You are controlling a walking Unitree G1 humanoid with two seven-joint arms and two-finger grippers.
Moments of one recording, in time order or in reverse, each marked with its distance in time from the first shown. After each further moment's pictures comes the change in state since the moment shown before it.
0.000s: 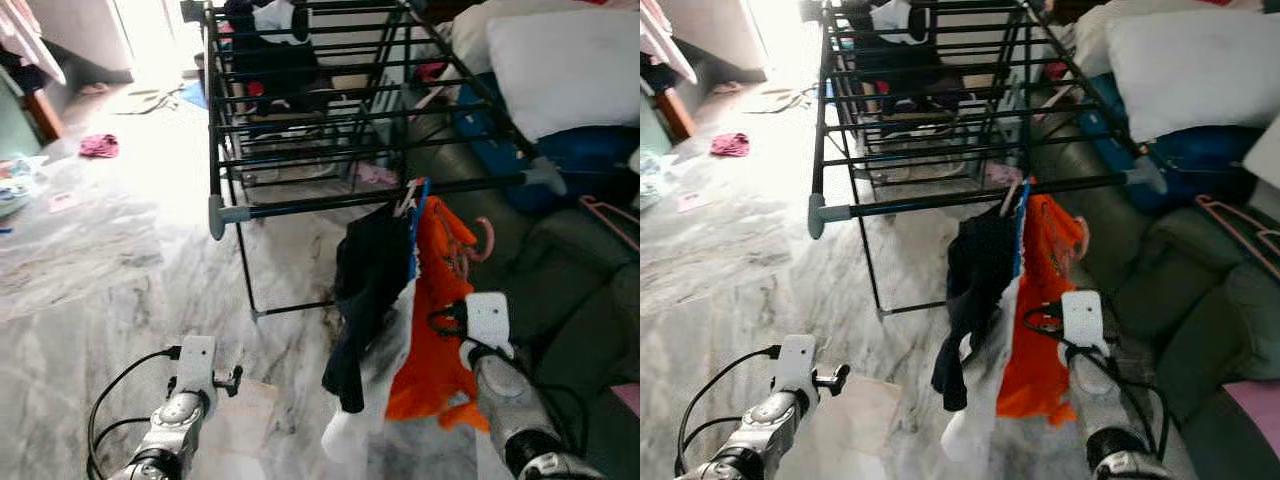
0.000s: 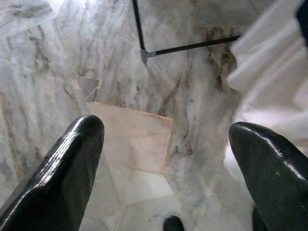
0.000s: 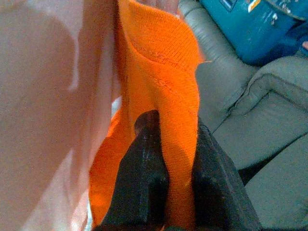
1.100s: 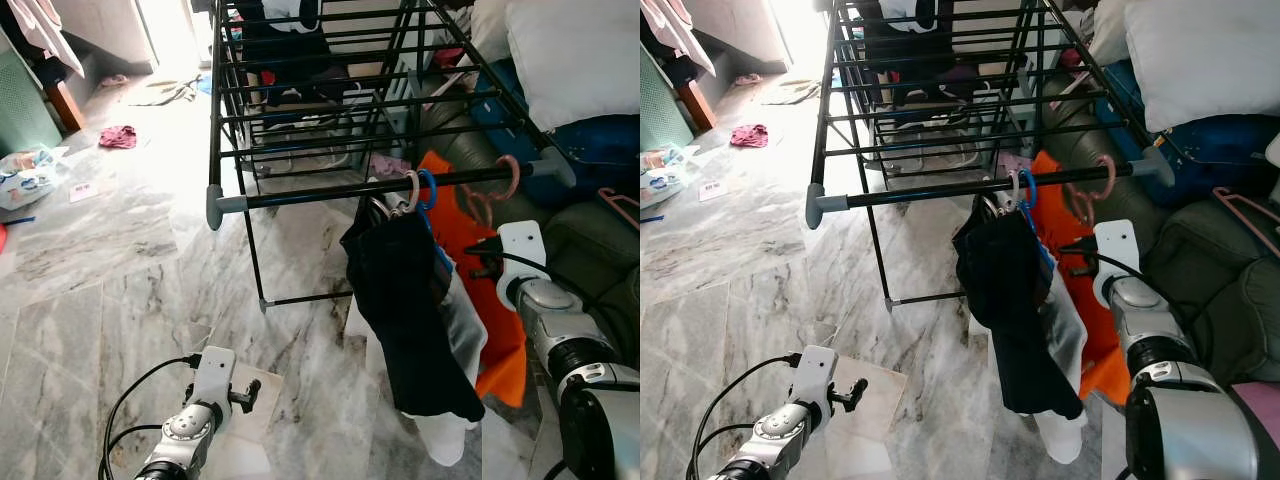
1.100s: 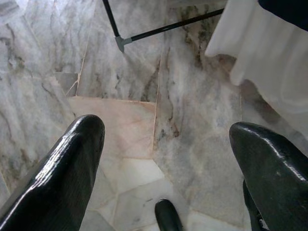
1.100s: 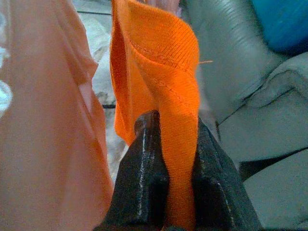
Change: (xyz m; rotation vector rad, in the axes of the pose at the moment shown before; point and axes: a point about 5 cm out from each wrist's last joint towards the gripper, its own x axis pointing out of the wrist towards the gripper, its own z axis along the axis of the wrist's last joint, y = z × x) left arm -0.004 -0.010 -0.013 0.097 0.007 -0.111; right arm 0.043 -0.045 0.072 -0.018 0.176 0.118
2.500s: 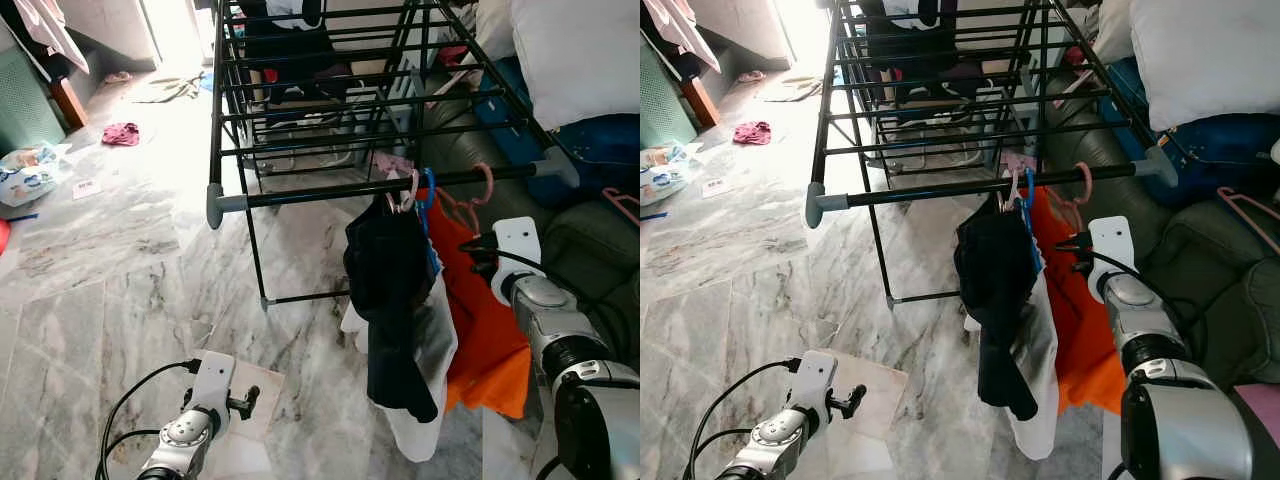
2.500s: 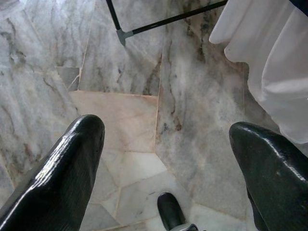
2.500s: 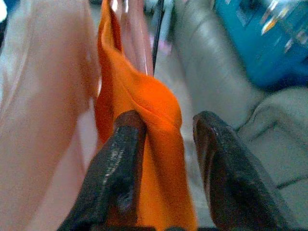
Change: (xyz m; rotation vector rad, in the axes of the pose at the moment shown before) left arm -0.003 0.002 -0.007 0.012 0.013 0.000; right arm -0.001 0.001 0.019 -0.014 -0.181 -0.058
